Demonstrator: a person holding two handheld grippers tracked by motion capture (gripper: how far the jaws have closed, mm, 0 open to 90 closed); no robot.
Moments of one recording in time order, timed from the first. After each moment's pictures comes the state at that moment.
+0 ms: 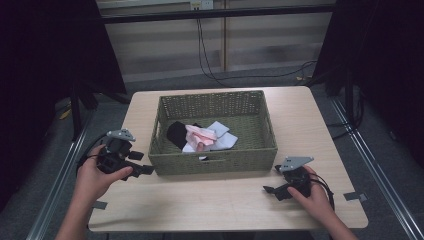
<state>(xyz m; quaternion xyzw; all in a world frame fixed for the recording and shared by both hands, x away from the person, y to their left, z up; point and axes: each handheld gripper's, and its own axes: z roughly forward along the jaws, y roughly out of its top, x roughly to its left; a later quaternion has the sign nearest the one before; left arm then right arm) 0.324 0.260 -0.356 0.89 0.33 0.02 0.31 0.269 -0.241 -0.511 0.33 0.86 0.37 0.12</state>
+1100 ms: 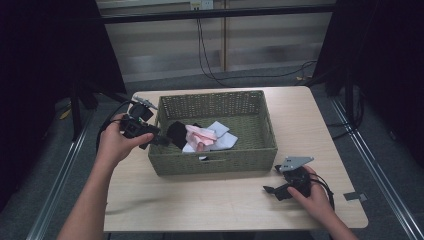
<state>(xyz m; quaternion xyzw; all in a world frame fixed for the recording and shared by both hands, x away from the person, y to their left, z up) 0.393 0.204 -0.330 0.90 0.32 0.01 0.28 0.270 -0.242 -0.511 0.33 0.86 0.37 0.12</state>
